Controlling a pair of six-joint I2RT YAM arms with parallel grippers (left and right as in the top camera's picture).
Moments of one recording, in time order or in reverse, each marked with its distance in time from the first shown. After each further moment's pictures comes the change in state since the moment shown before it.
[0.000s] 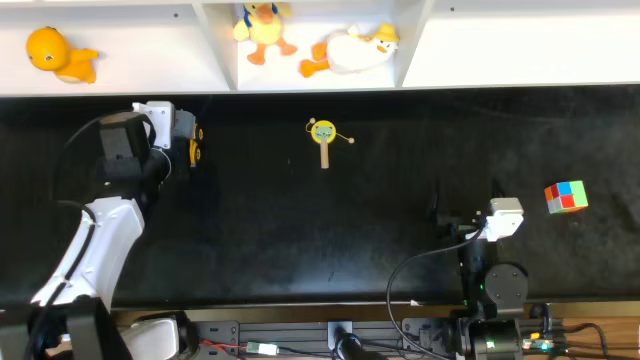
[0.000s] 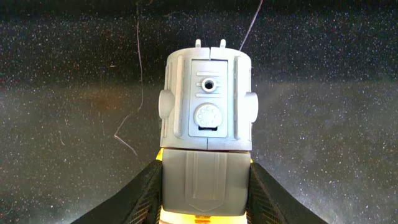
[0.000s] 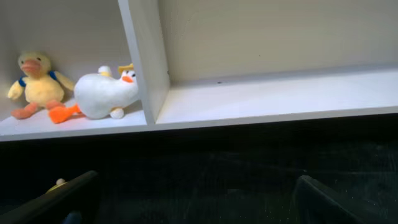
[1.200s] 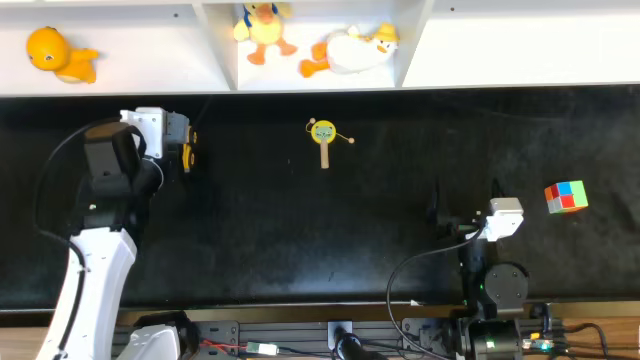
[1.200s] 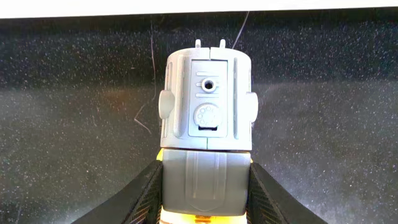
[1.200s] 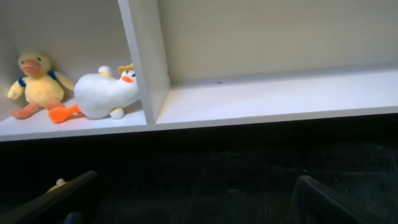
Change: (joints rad) left arm 0.000 -0.224 0.003 -0.166 -0.006 0.000; right arm 0.000 0.000 0.000 0.000 0.000 0.000
